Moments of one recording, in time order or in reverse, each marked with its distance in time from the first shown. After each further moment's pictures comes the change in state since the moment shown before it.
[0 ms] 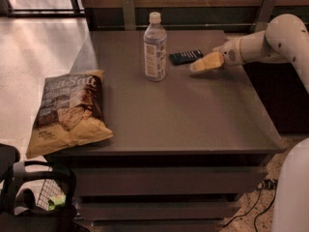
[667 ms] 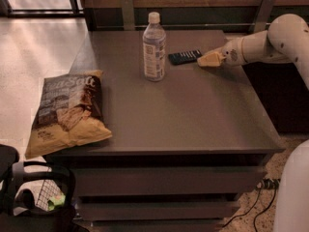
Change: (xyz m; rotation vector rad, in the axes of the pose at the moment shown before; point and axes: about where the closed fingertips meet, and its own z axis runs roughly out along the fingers) arm 0.000 -0.001 -0.001 0.002 -0.001 0.000
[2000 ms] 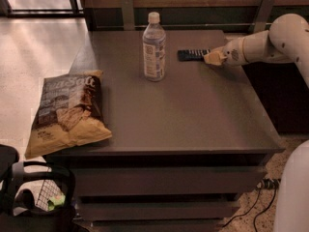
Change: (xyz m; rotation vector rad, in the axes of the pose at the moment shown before) arm 0.000 0.000 0.000 0.001 0.000 0.000
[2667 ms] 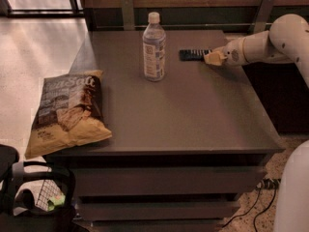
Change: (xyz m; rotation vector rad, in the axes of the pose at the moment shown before) arm 0.001 0.000 0.000 0.000 0.000 0.000
